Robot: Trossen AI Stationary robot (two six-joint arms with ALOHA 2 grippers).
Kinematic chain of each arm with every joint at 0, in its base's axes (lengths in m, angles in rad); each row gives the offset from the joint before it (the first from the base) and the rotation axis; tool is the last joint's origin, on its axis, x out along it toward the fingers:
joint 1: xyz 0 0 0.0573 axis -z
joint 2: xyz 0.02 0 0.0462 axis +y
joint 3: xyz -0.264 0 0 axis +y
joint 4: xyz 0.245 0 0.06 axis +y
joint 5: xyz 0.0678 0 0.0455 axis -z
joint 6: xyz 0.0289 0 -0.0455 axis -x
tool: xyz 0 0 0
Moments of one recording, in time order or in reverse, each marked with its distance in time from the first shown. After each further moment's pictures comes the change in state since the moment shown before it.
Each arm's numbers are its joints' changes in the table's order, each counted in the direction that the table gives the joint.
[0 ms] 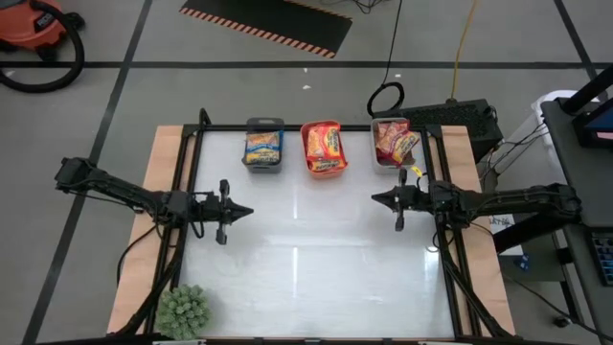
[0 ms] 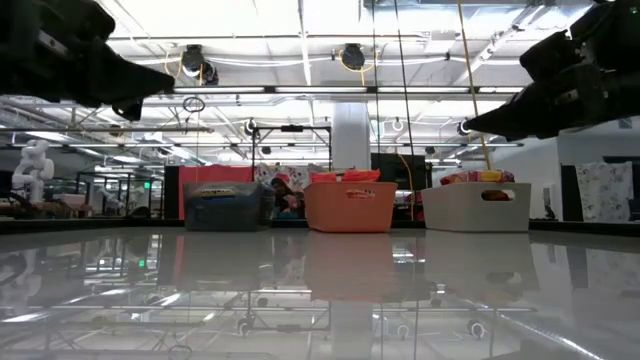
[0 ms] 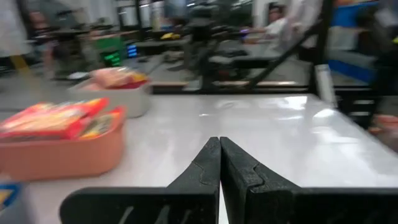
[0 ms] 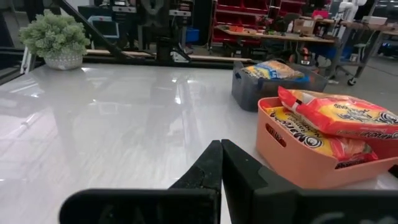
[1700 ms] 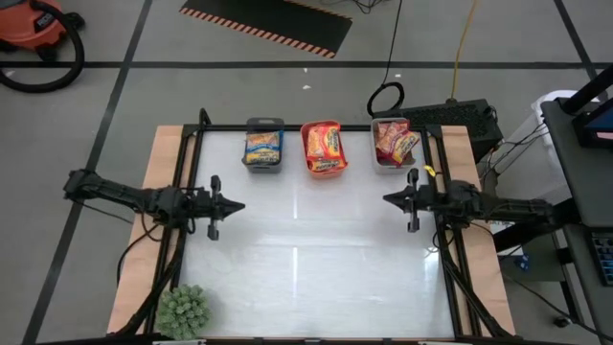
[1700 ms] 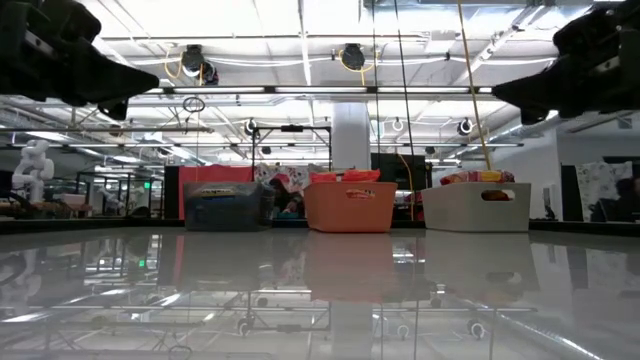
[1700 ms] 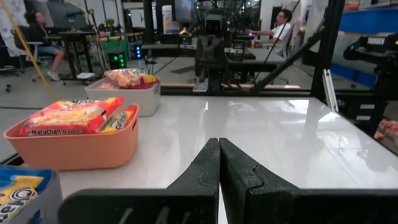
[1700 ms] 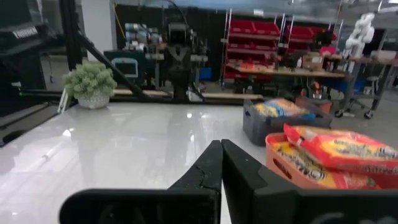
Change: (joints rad) left arm -0.022 -0.347 0.000 0.358 -0.017 0.007; right arm 0.000 -0.493 0.001 0.377 -0.058 -0.023
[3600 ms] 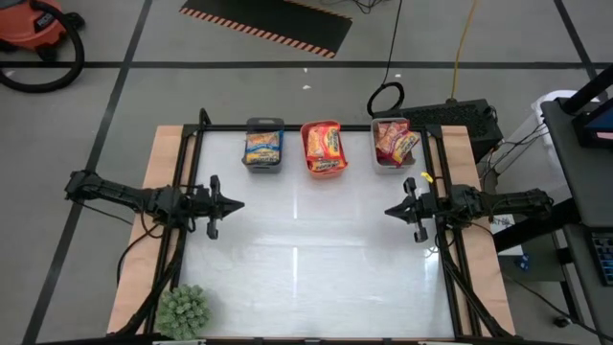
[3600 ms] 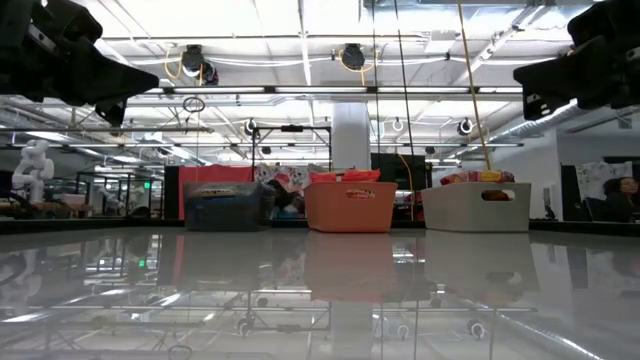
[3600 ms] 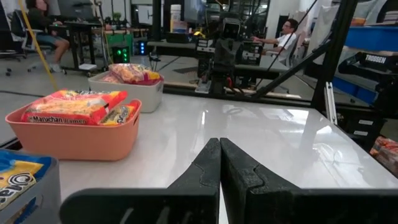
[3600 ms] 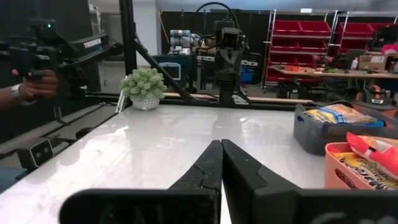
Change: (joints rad) left arm -0.001 -0.032 0.000 0.027 -0.019 0.087; right arm -0.164 -0.005 0.004 -0.029 -0.038 -0.035
